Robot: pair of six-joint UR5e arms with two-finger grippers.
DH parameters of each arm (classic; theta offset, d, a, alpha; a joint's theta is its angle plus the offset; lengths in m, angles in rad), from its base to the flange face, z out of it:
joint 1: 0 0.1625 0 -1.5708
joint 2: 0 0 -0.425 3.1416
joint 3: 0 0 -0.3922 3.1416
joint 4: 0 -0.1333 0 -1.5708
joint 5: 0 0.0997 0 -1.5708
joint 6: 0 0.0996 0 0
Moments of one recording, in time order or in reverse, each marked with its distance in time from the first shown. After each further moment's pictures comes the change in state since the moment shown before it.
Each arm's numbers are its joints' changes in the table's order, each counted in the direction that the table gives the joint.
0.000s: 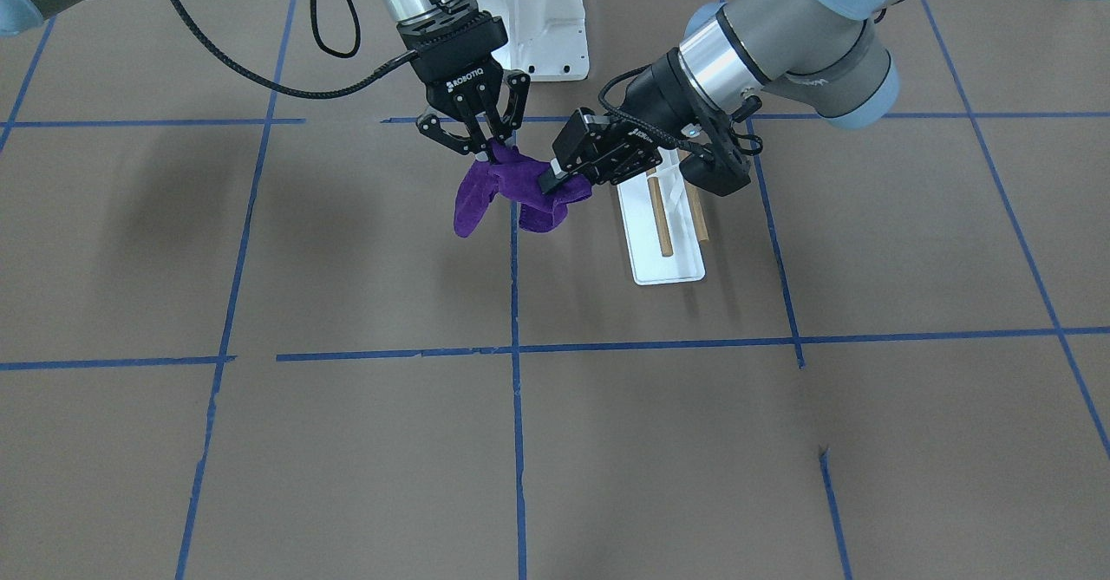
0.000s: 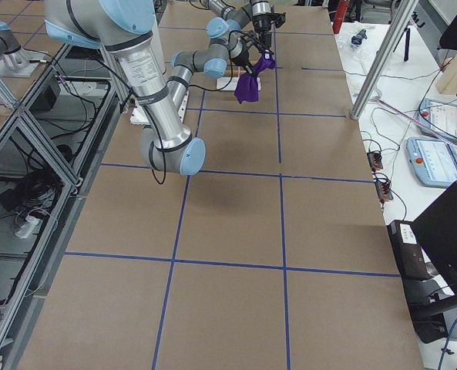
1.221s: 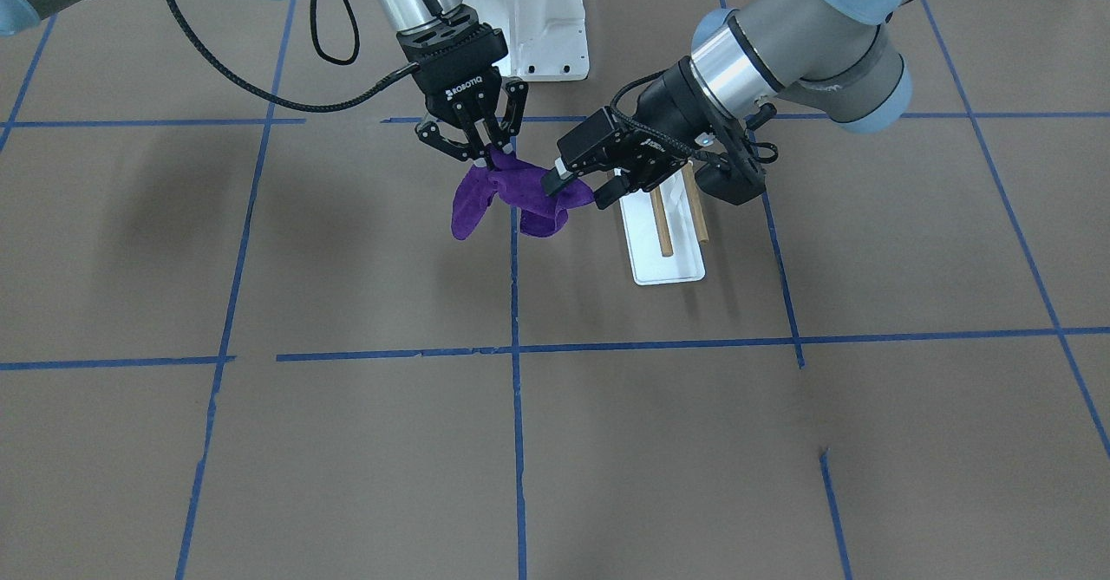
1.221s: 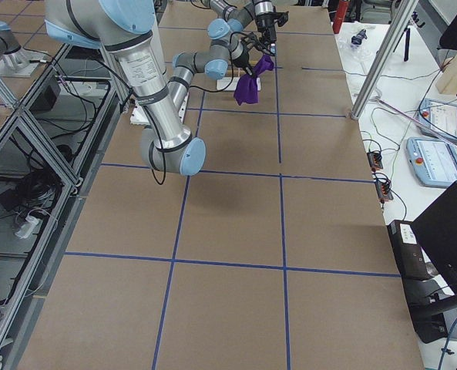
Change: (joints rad) left arm -0.019 -0.001 0.022 0.002 0.010 0.000; right arm 0.000 0.001 -0.007 0.001 0.020 -0.008
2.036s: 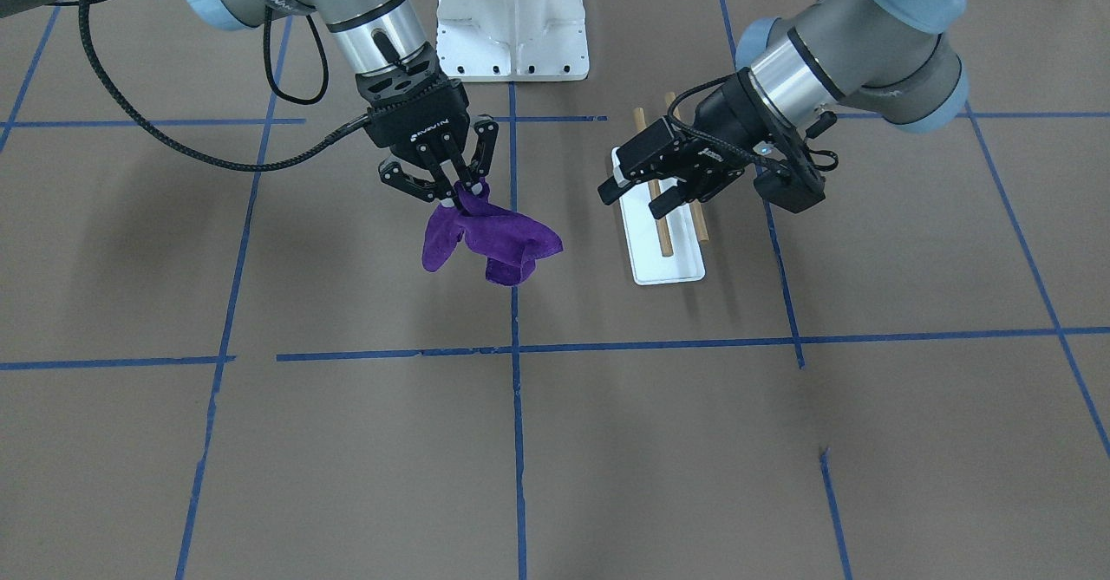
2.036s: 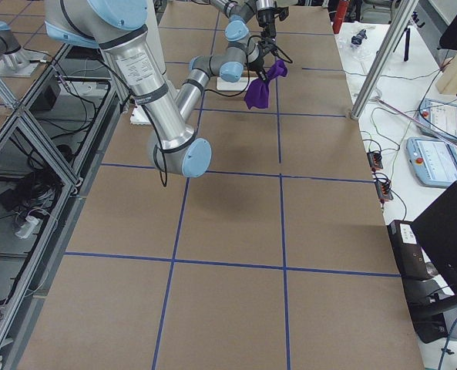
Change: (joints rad) left arm -0.035 -0.063 -0.035 0.002 -0.046 0.066; right arm 0.130 -0.012 -0.069 -0.013 0.151 -0.002
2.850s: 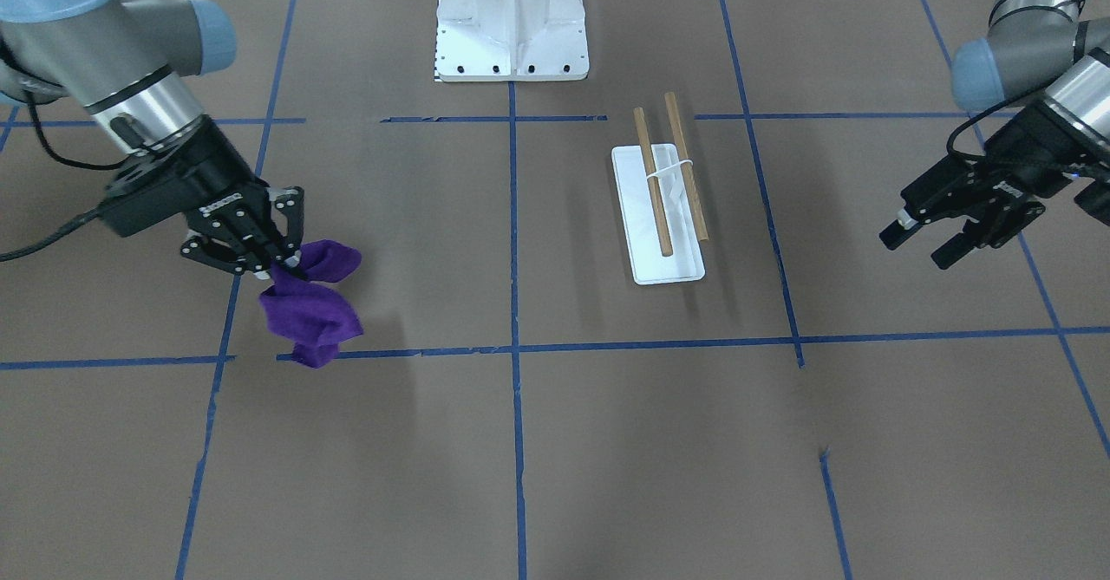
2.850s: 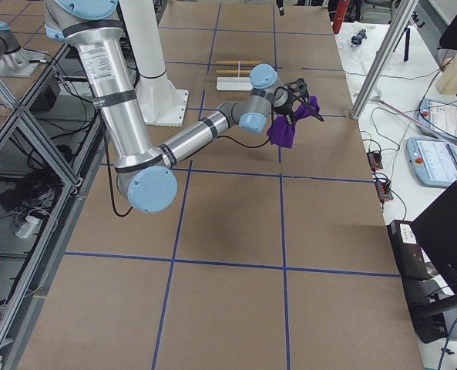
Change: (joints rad) left arm -0.324 -0.271 0.010 -0.019 -0.182 0.512; right arm 0.216 0.262 -0.052 -0.384 0.195 0.066
